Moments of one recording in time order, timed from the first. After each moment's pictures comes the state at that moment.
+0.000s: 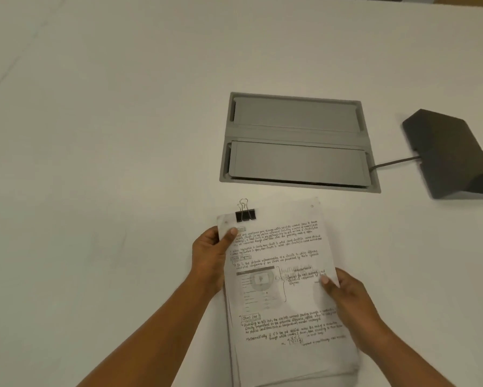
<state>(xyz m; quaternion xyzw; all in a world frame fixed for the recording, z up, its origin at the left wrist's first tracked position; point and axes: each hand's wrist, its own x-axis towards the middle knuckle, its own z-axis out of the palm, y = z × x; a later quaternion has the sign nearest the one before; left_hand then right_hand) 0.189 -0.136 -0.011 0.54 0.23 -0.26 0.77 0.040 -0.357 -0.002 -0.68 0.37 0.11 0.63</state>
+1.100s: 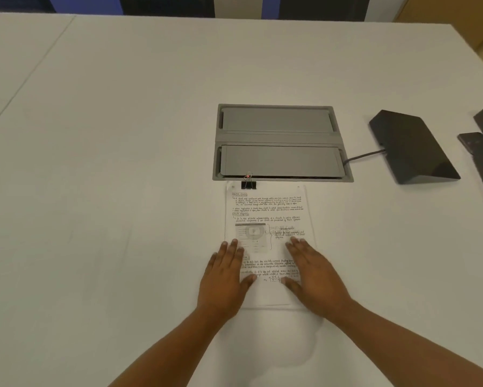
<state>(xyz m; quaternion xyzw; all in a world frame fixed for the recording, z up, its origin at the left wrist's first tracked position) 0.103 -0.119 -0.020 0.94 -0.25 -0.18 0.14 0.027 -0.339 -0.022 -0.98 0.06 0.11 0.15</state>
